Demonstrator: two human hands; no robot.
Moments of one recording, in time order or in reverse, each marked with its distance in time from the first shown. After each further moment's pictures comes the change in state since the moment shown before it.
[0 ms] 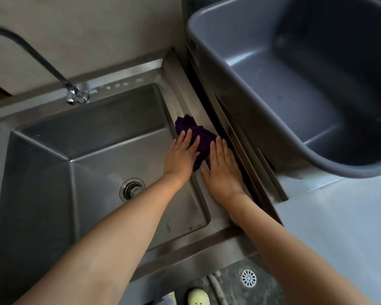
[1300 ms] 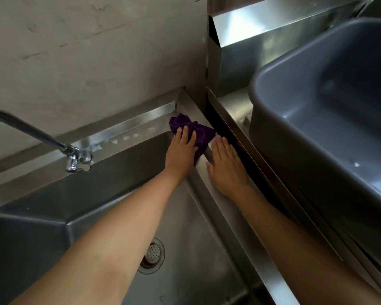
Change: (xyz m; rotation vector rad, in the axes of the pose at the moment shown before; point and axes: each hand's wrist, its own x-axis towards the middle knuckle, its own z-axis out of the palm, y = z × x) left_hand 0.192 -0.123 -0.042 0.248 -0.076 0.108; right_hand 0.206 -0.045 -0.001 -0.072 0.092 0.056
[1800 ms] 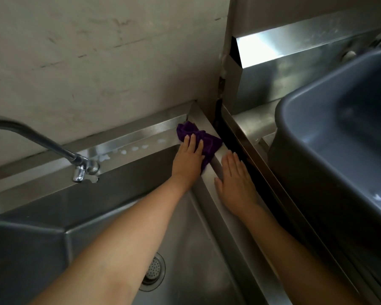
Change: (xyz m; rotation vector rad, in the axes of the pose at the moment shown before) left_hand 0.020 -0.015 0.001 -0.038 0.046 -0.007; right_hand 0.012 -0.005 0.004 -0.040 0.008 0.039
